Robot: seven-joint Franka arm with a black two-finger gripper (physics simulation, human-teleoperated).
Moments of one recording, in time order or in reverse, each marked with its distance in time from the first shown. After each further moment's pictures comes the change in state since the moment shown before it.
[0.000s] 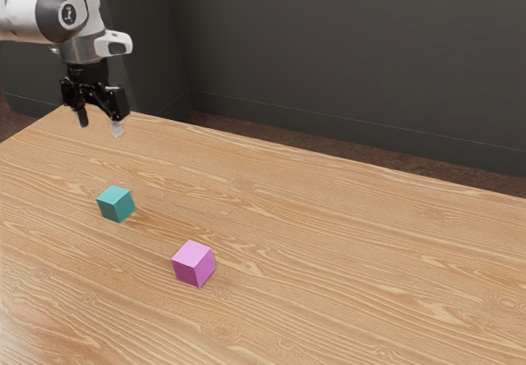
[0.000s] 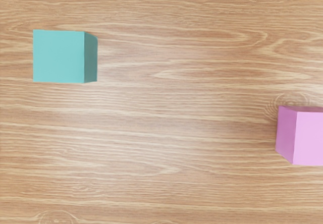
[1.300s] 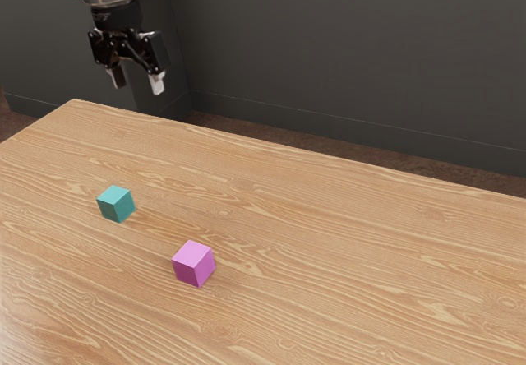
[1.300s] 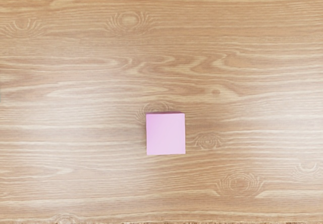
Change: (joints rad) arm -0.146 -0.076 -0.081 0.192 -0.098 -0.193 -0.170
